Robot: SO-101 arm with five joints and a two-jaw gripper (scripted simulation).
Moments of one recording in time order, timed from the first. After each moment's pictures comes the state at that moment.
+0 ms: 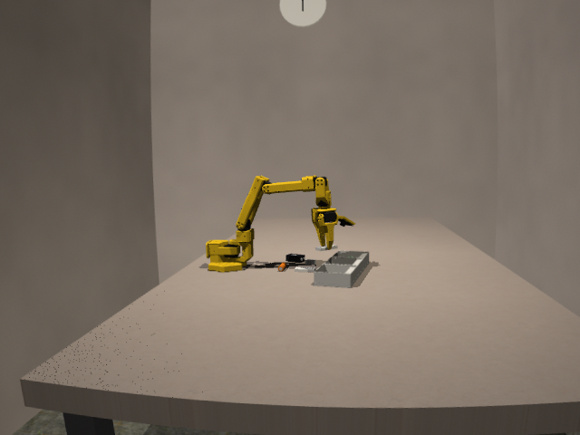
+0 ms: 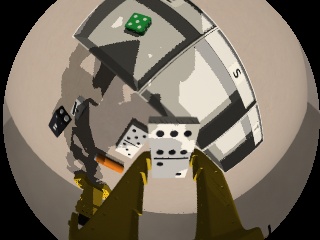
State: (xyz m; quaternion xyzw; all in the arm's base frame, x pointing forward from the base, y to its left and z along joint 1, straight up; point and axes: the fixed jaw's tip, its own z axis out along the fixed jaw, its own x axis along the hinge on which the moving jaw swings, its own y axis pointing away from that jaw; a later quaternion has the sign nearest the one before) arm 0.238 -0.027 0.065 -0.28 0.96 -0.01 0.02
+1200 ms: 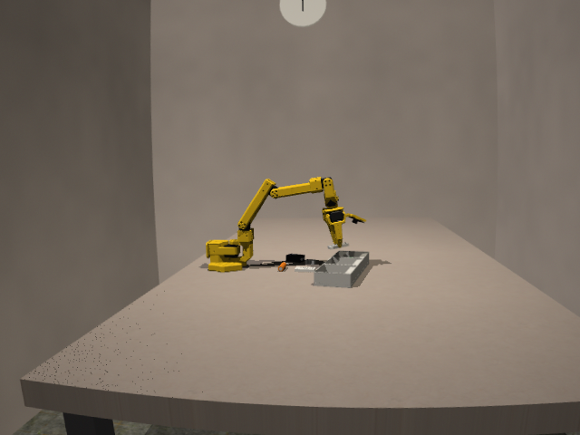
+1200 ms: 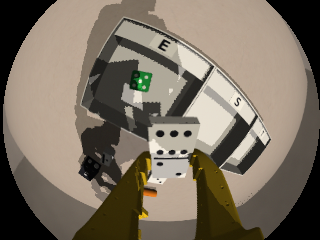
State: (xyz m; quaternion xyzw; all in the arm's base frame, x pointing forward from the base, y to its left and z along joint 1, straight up) arm 0.269 0.009 0.063 -0.15 0.99 -0.01 0.07
